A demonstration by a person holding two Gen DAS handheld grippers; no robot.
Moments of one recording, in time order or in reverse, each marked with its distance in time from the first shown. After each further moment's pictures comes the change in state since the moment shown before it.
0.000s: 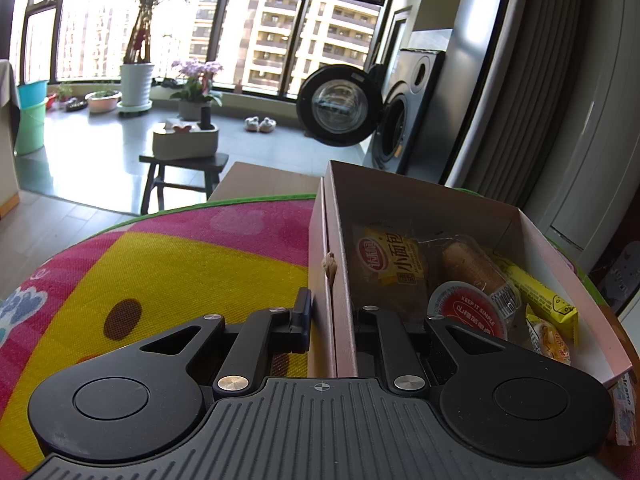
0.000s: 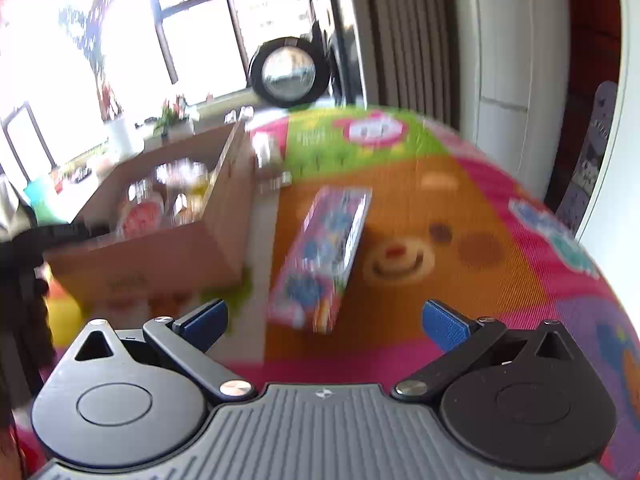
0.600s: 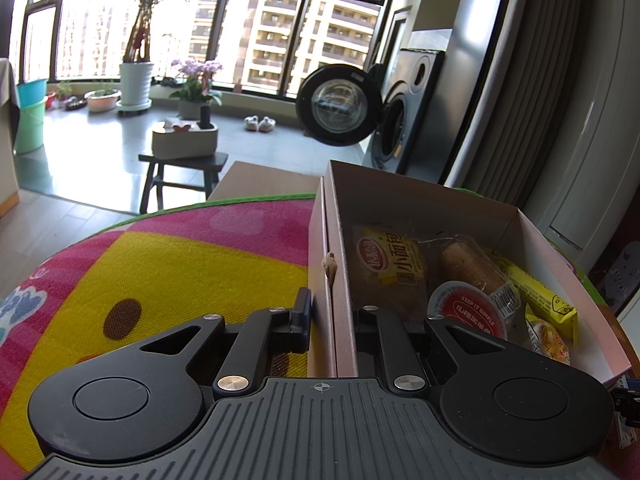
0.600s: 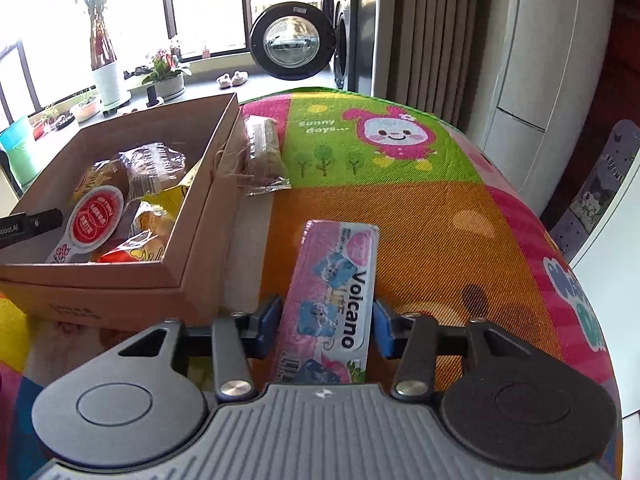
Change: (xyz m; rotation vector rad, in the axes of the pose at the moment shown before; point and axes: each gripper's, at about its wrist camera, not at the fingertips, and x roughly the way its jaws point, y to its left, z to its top) left arm 0.000 0.000 0.000 0.000 0.001 -0.002; right arm 0.068 0.024 0.025 -0.154 0.164 -0.049
